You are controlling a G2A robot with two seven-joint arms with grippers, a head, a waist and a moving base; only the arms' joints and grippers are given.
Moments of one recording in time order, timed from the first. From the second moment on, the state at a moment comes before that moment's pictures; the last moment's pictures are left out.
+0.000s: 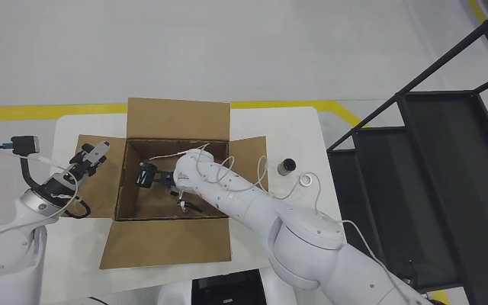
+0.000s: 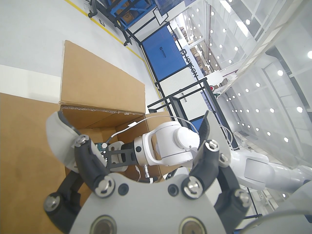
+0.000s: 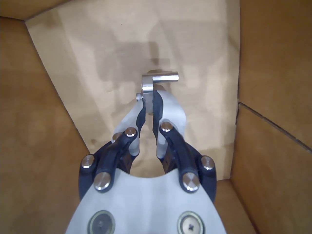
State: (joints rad) left arm 1.58 -1.03 -1.81 -1.83 -0.06 -0.37 -0.69; right arm -0.51 -1.95 0.43 -0.41 -1.13 -0.41 0.66
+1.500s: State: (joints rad) left arm 1.58 -1.03 -1.81 -1.83 -0.06 -0.37 -0.69; right arm -0.54 -1.97 0.48 -0.43 -1.17 -0.40 0.57
